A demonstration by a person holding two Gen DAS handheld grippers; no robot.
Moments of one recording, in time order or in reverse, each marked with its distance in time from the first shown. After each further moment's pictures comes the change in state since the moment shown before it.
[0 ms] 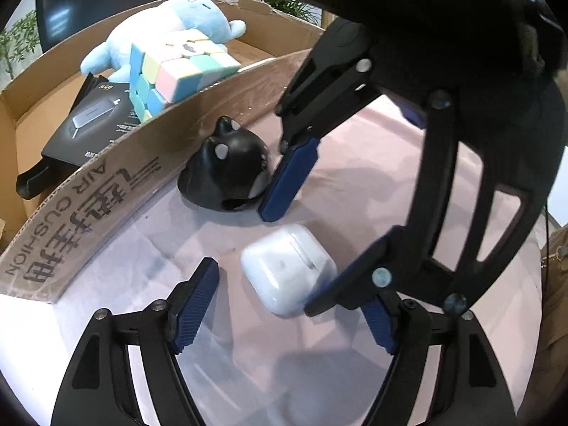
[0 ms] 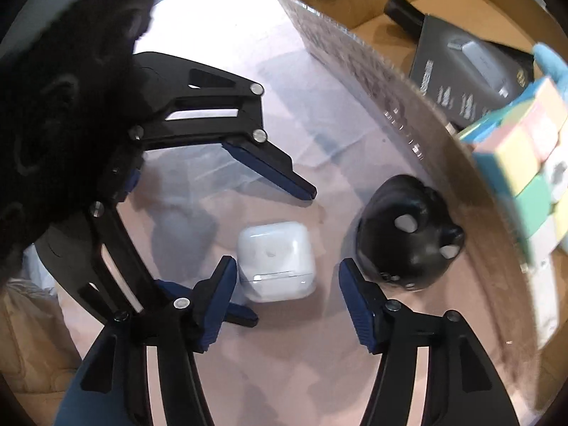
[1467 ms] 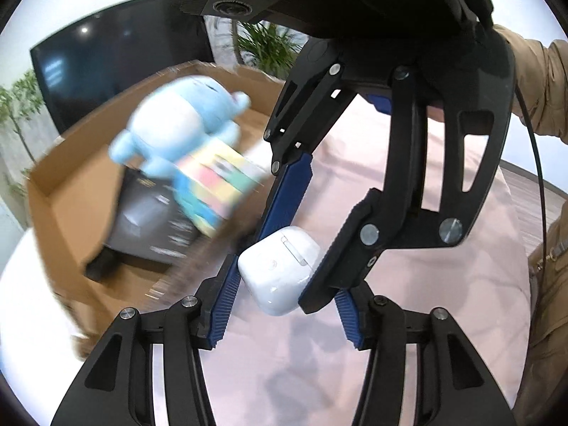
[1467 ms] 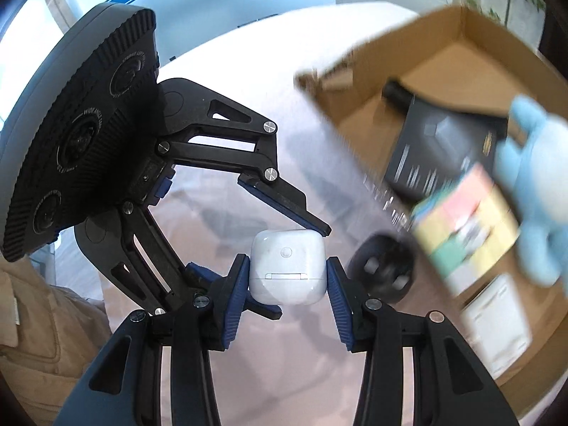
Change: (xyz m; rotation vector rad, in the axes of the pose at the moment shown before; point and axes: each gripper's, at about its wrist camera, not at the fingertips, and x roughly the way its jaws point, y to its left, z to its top) left arm -0.063 0.016 0.093 0.134 -0.133 0.087; right arm -0.109 0.011 -0.029 -0.071 -0.148 0.051
